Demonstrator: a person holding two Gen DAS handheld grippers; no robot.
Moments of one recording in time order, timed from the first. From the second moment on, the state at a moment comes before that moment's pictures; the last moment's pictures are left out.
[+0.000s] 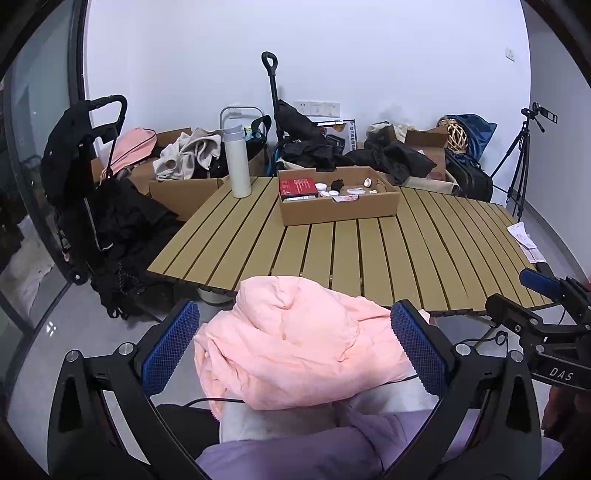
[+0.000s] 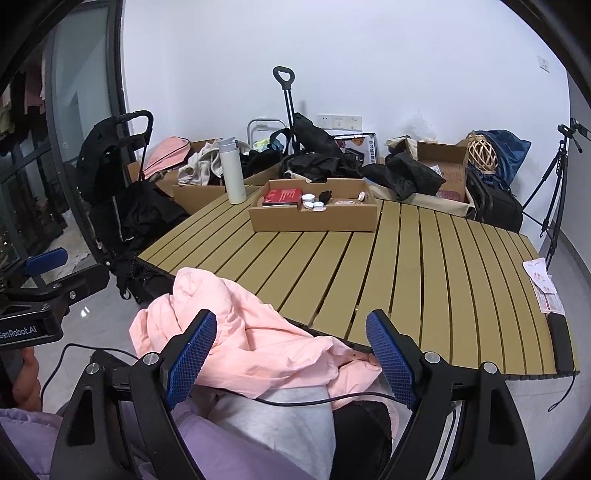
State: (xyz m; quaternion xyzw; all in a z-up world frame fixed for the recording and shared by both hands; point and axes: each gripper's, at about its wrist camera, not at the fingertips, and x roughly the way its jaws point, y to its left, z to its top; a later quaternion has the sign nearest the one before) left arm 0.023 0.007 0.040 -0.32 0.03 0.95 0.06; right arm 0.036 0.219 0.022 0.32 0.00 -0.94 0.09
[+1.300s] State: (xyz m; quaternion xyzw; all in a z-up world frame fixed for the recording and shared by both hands) left arm 0.017 0.008 0.032 -0.35 0.04 0.93 0.06; right arm 0.037 0.218 0.023 0.32 -0.01 -0.94 0.08
